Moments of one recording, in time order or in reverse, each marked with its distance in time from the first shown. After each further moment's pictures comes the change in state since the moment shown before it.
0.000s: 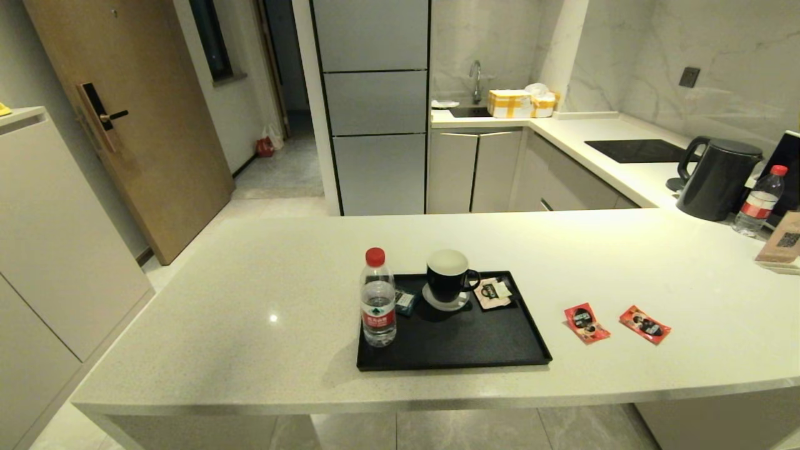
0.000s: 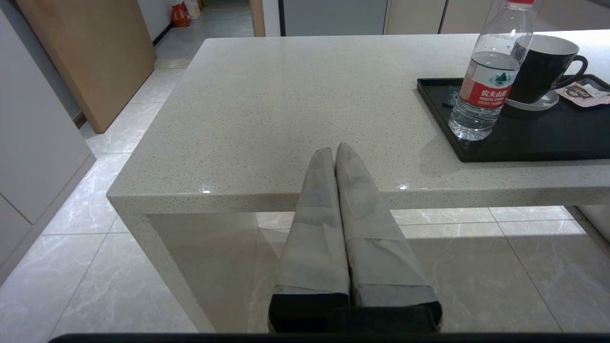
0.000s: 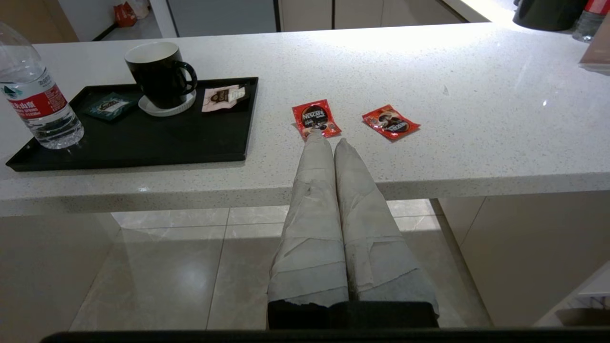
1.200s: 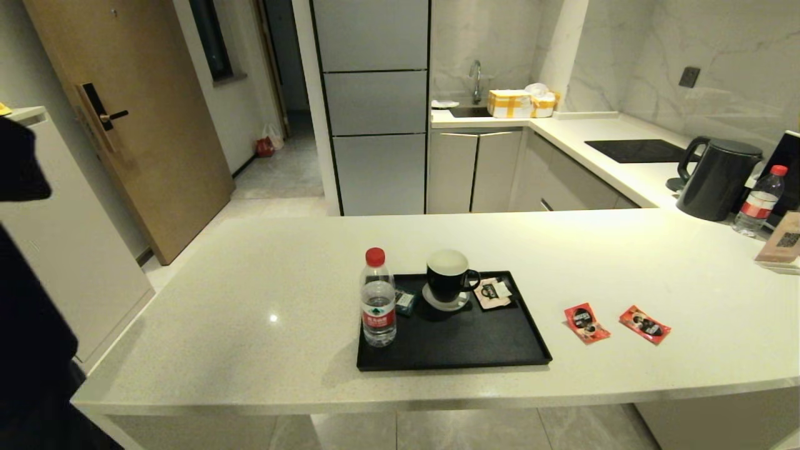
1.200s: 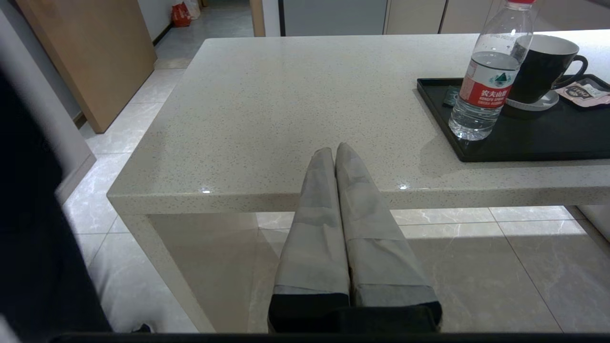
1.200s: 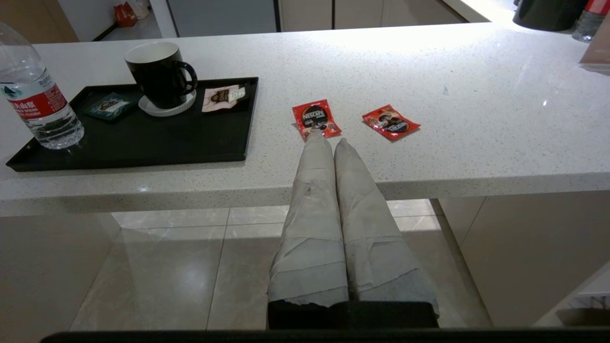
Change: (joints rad) left arm 0.000 0.000 0.000 0.000 0.001 0.000; right arm 0.000 0.000 0.000 0.000 0.000 0.000
